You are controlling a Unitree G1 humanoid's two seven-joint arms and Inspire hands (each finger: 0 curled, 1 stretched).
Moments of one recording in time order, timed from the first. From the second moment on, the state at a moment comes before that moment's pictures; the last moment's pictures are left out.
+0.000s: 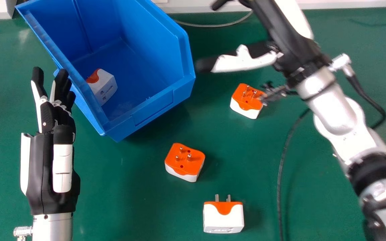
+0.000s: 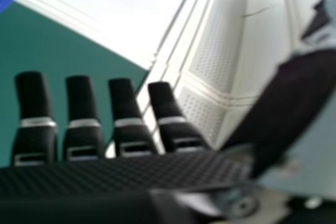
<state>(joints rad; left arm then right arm) 0.03 0.10 0.22 0.57 -0.32 -1.04 -0.36 -0.74 -0.32 0.11 0.95 -0.27 -1.03 0.01</state>
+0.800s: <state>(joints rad) 0.04 0.10 0.22 0.54 -0.32 -1.00 -0.37 -0.66 -0.48 0.09 1.15 -0.36 -0.91 -0.04</state>
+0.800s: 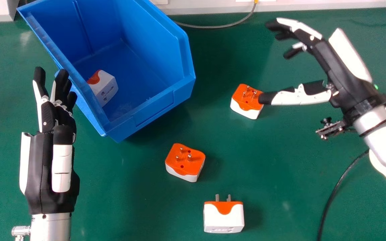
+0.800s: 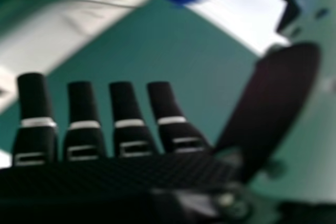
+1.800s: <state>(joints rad) 0.04 0.10 0.22 0.54 -0.34 -1.01 -0.39 -0.84 -0.38 0.26 1.28 -0.48 -0.66 -0.01</state>
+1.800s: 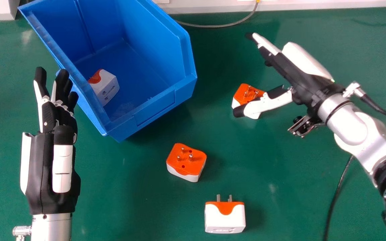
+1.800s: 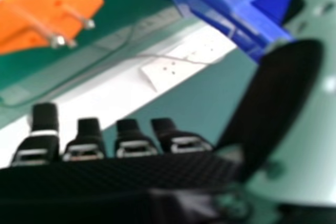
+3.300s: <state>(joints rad) 0.03 0.10 0.24 0.54 -0.35 -1.01 -0.41 -0.83 -0.40 0.43 1.30 -0.66 -0.60 -0.09</state>
